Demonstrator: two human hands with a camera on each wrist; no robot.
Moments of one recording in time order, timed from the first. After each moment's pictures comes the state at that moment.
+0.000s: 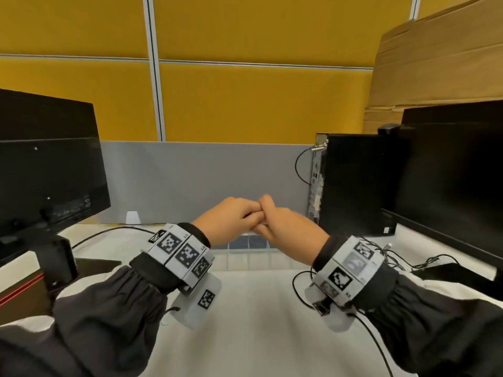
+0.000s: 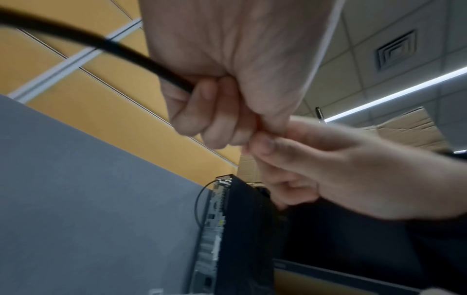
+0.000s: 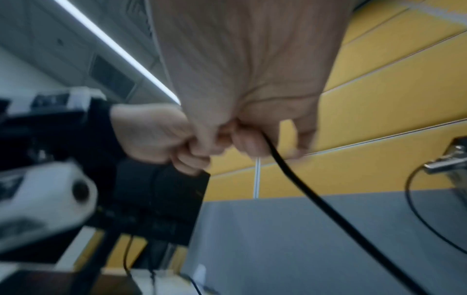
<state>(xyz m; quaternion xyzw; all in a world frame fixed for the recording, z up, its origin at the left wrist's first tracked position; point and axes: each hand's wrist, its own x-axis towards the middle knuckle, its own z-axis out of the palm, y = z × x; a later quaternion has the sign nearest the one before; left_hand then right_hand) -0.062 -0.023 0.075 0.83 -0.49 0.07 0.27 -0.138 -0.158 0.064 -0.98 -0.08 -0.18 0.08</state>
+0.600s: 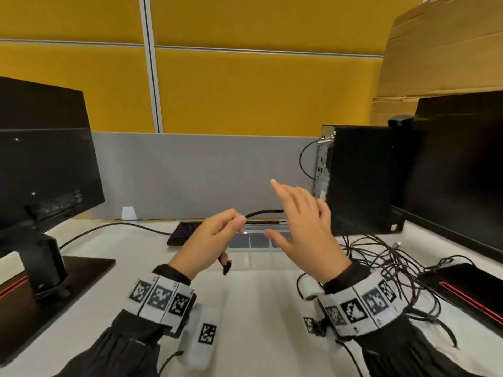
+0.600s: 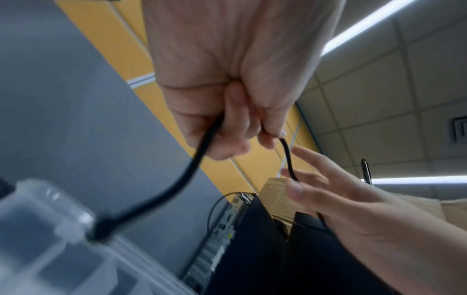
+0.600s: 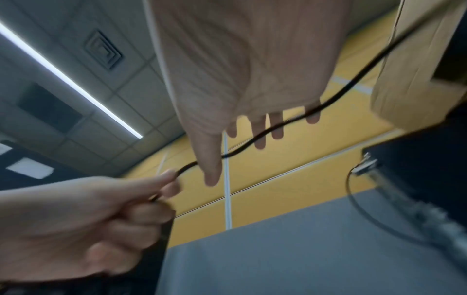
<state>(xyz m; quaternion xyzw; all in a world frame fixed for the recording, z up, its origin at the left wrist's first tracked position) -0.048 -0.005 0.025 0.76 -0.38 0.01 0.52 -0.124 -0.181 0.027 -0.93 -0.02 -0.37 0.05</state>
